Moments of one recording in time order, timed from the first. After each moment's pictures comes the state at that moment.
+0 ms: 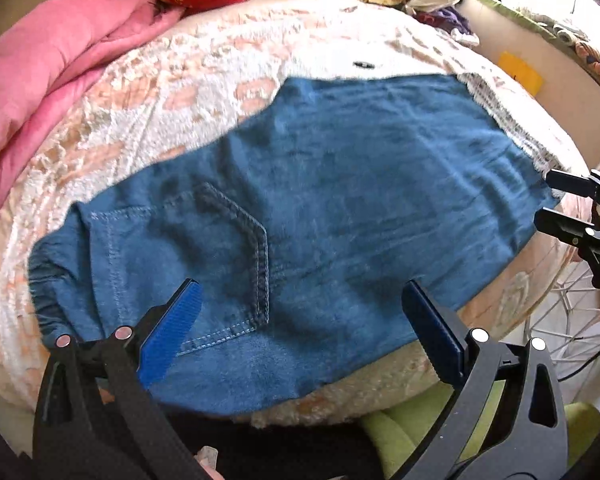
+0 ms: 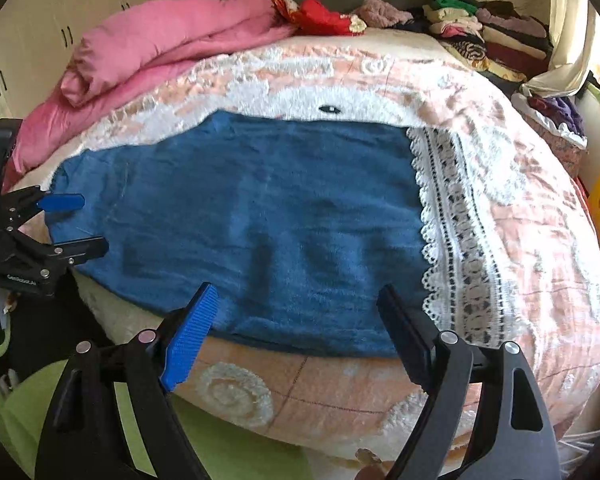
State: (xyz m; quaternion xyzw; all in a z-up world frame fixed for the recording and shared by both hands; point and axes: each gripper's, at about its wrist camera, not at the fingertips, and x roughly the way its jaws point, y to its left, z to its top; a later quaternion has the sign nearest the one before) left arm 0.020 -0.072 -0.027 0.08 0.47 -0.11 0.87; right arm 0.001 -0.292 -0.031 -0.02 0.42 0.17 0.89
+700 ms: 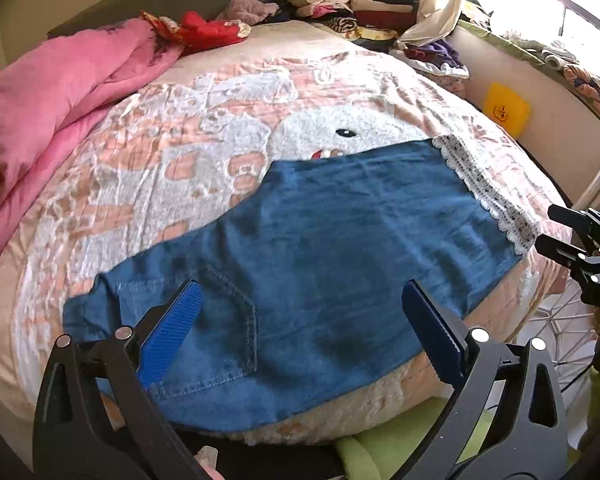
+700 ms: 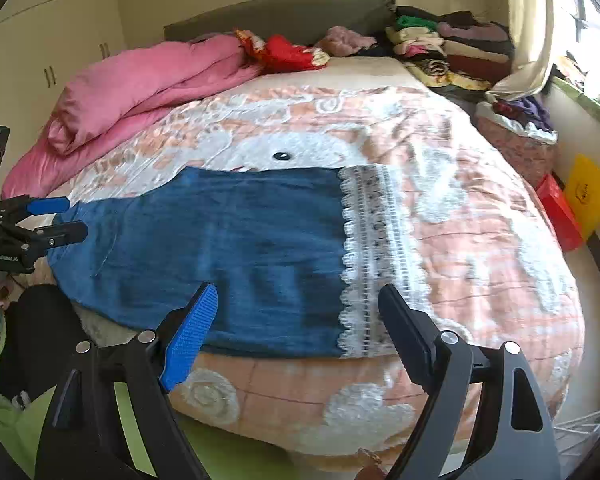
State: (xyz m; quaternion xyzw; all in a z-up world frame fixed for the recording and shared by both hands) left arm 0.029 -0.093 0.032 0.07 0.43 -0.12 0.89; right arm -0.017 -0.343 0.006 0.01 0.37 0.12 0.92
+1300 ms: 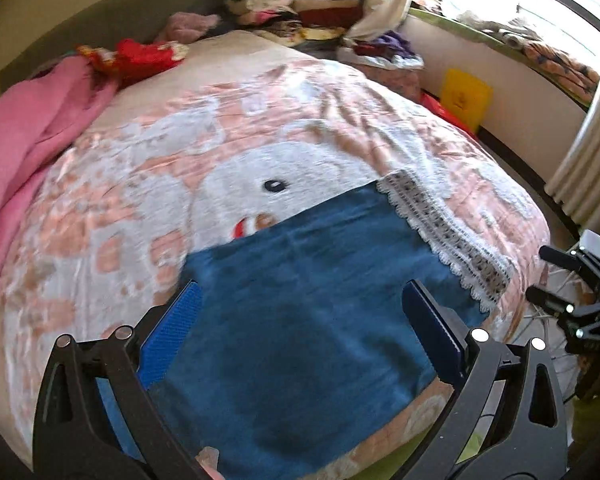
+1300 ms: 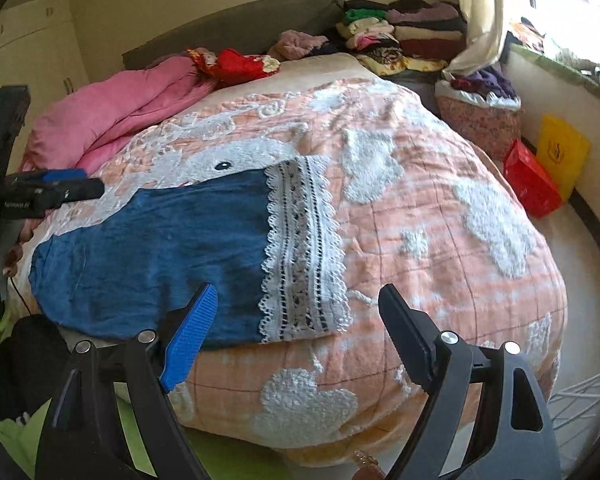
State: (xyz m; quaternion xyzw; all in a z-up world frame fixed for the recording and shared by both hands) left arm 0.100 -0.175 0.052 0.11 0.42 -0.21 0.88; right arm -0.024 -0.402 -0.009 0.08 0.38 0.07 0.92
